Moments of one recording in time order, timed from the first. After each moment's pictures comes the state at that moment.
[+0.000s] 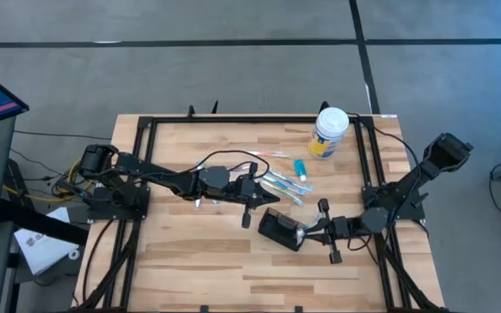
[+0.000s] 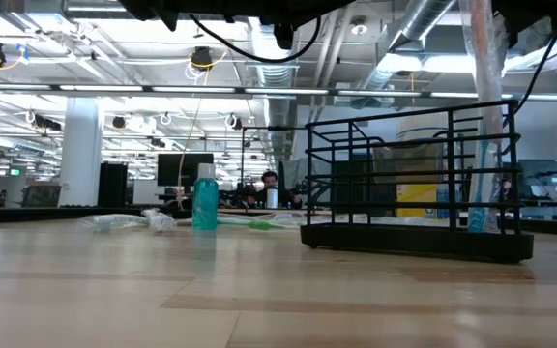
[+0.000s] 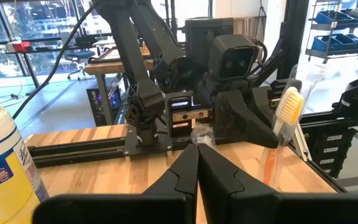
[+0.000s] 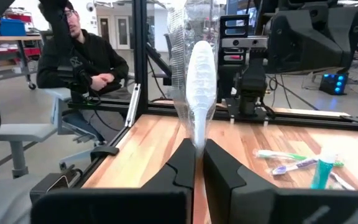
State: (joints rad) left arm -0.11 1.66 1.00 0.60 -0.01 0.07; right arm 0.72 1.25 0.32 0.93 0.58 -0.01
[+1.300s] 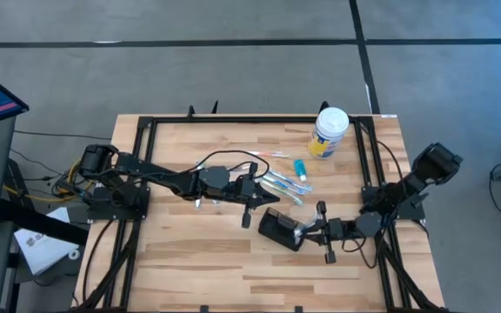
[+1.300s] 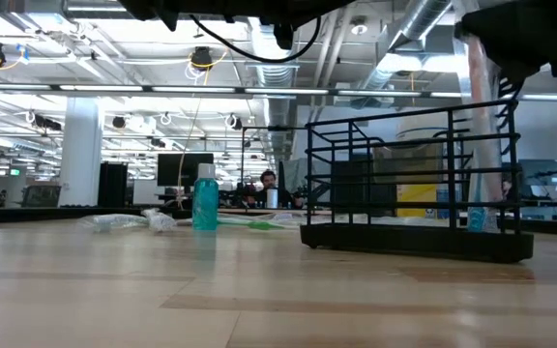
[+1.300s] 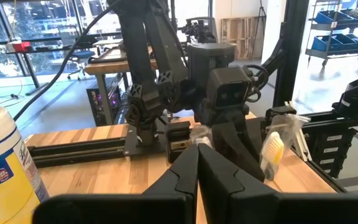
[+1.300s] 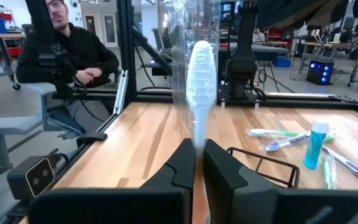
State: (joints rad) left arm -0.11 1.66 1.00 0.60 -0.01 0.07; right arm 0.72 1.47 0.24 1.21 0.63 0.03
